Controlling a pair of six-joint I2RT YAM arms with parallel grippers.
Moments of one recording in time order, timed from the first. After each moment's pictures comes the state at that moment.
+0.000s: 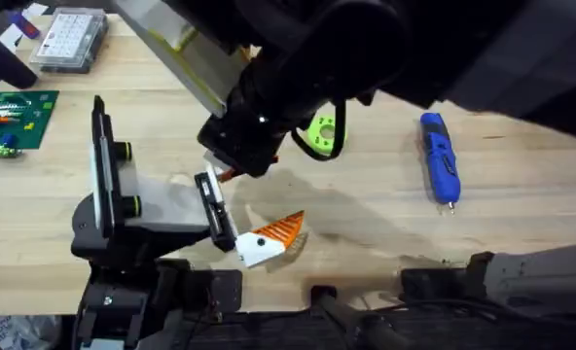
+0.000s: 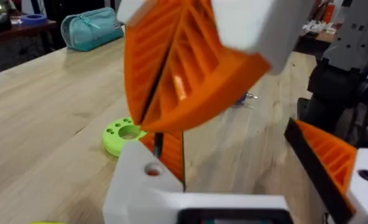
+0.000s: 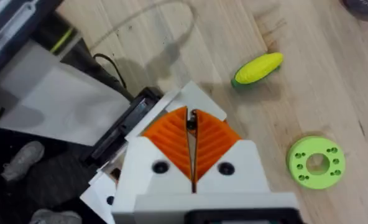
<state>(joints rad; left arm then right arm) -0.05 0.00 0.01 -0.11 1.13 0.00 1.06 1.68 1.73 -1.08 -0.11 -0.01</state>
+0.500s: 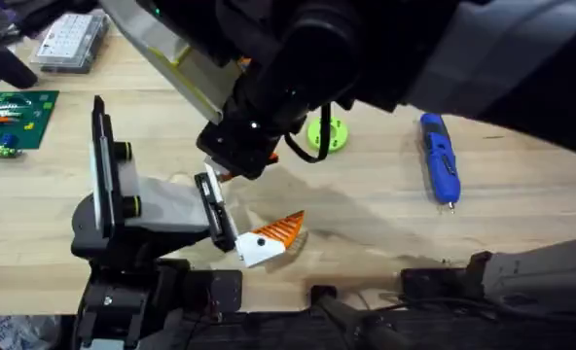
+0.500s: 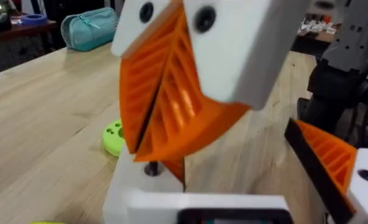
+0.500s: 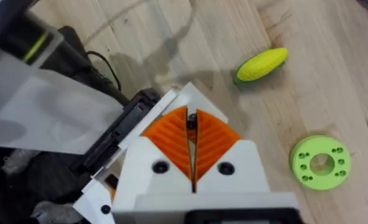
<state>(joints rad) -0.05 0.00 0.01 -0.11 1.13 0.00 1.06 1.72 1.73 -1.08 -0.11 -0.01</state>
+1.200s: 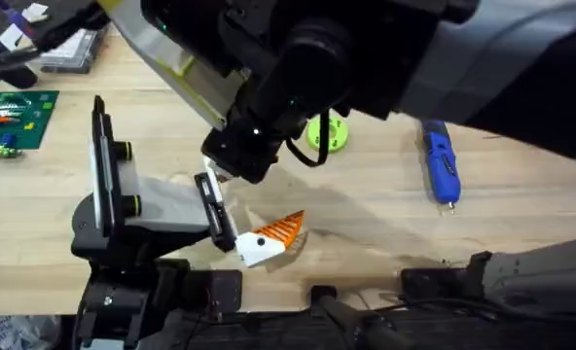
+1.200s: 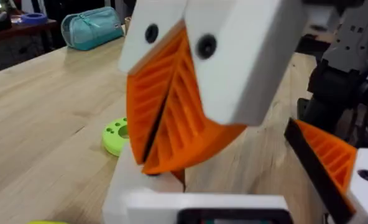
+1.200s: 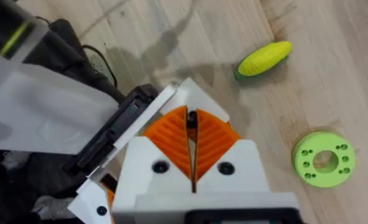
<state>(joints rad) -0.05 0.00 0.01 -0.11 1.13 0.00 1.06 1.72 1.69 -1.06 -0.11 -0.01</state>
